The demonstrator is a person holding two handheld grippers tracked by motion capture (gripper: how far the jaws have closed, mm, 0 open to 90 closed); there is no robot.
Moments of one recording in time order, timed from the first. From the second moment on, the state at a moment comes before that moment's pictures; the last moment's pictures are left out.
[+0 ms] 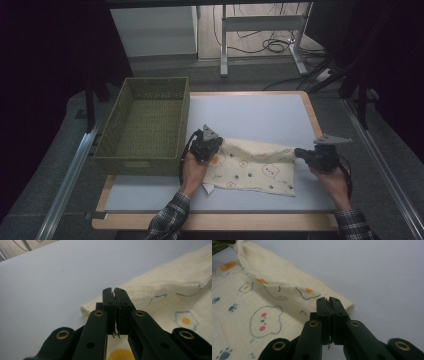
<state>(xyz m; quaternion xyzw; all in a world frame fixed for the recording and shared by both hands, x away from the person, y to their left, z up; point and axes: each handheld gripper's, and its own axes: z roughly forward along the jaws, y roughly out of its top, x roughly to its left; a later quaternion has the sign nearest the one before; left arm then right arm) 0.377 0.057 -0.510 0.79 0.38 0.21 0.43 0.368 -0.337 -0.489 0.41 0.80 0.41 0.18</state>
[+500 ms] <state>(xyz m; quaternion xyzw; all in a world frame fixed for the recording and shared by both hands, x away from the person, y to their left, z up) 0.320 0.079 -0.524 0.78 0.36 0.20 0.47 0.315 -0.329 -0.497 0.38 0.81 0.41 0.16</state>
